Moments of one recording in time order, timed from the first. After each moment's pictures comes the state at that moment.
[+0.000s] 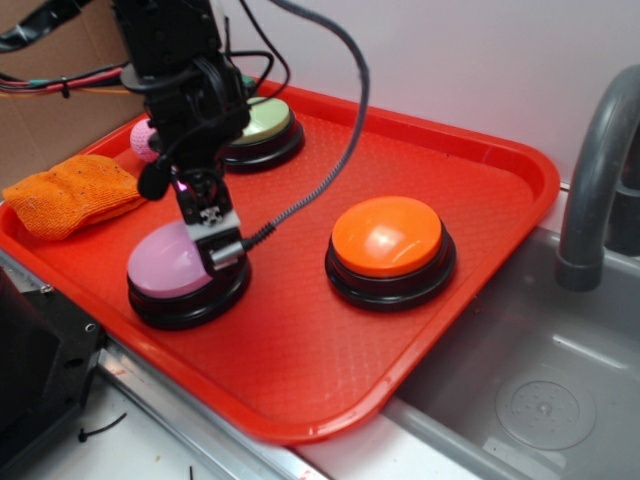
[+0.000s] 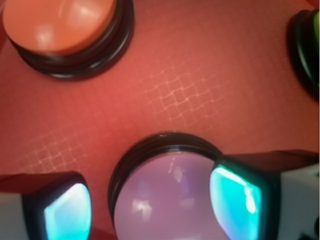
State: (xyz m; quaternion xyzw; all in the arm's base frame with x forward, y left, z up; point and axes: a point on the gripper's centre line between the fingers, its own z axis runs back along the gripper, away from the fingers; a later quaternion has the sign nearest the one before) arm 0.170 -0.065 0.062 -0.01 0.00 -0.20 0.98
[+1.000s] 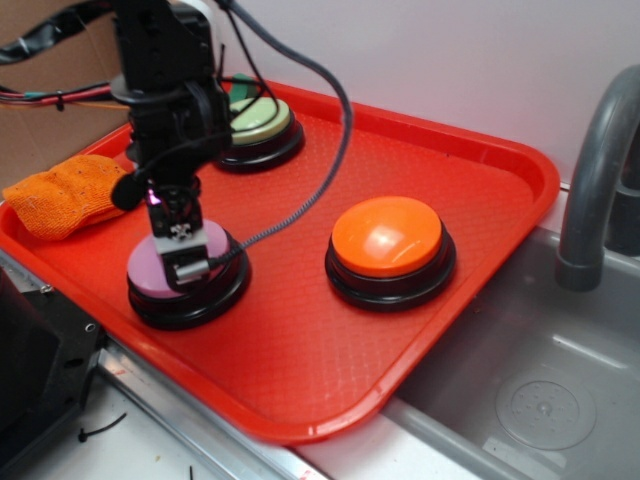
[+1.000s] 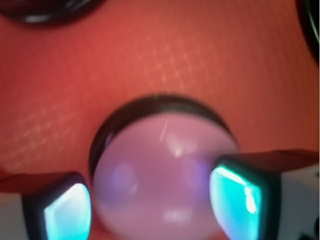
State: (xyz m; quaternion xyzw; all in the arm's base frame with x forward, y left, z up) arm 0.151 -0.050 0.071 0.03 0.05 -0.19 0.98
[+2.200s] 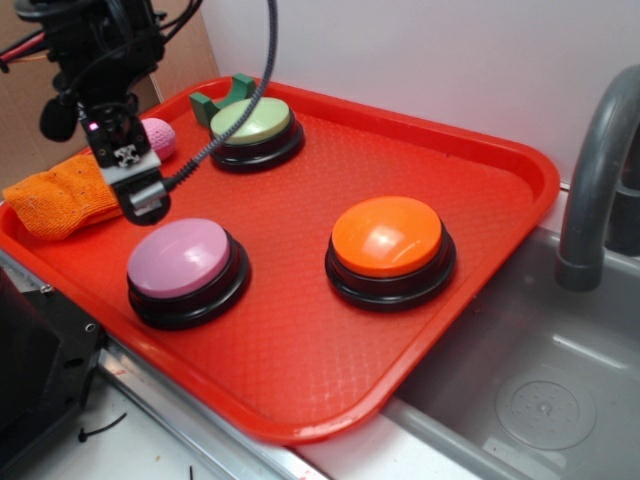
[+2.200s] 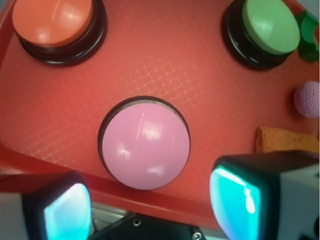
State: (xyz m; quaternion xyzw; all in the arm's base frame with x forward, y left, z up) arm 0.142 -0.039 0.119 0.02 -0.02 -0.13 0.99
